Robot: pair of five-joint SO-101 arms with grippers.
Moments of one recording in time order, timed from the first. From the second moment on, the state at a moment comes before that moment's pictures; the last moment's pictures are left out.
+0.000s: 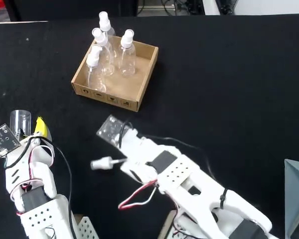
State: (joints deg) left arm -30.8 -99.5 96.3 33.9 7.8; right arm -42.5 -35.5 65.8 42.2 12.0
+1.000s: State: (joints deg) left arm -33.9 -99.5 95.3 39.4 7.7; right arm -41.1 -26.4 43.0 61.6 9.4
